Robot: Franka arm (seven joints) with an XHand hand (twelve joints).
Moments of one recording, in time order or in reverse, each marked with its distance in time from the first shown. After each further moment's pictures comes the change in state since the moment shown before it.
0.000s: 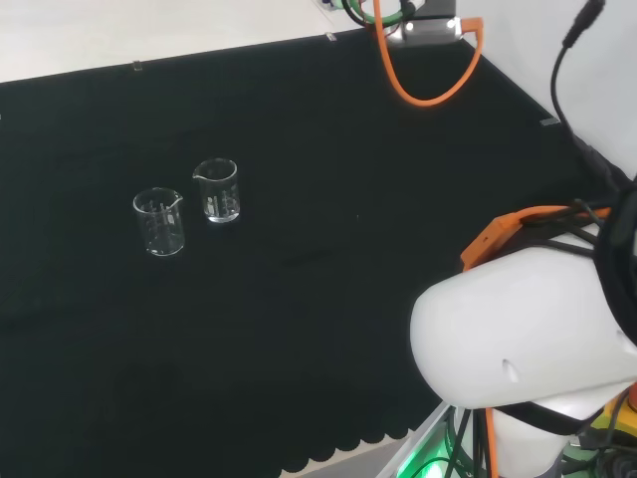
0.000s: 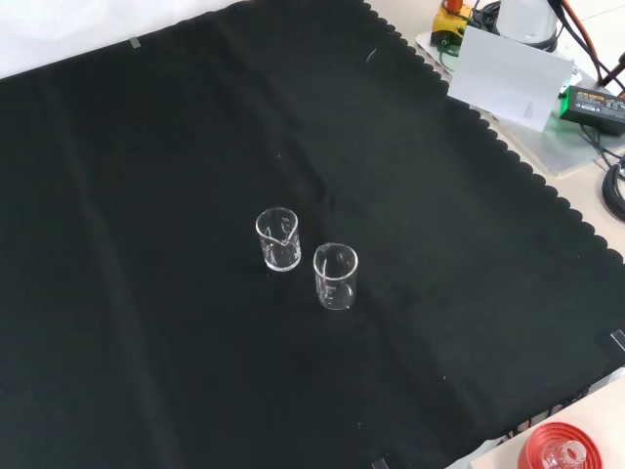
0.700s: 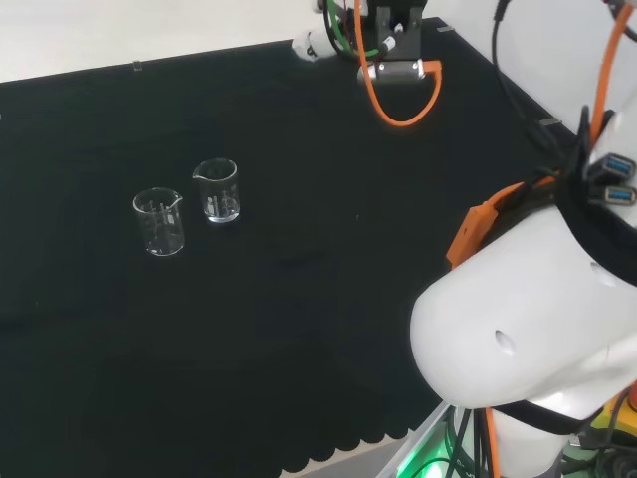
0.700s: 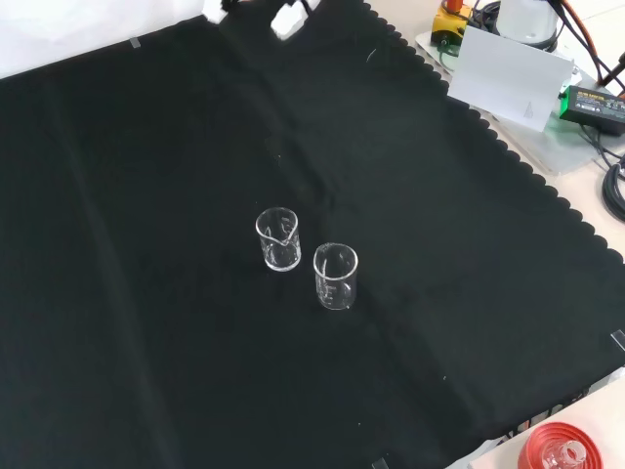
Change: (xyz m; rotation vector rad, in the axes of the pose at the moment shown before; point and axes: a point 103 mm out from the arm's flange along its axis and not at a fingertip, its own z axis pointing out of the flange) arm 0.006 0.088 0.085 0.031 0.082 -0.092
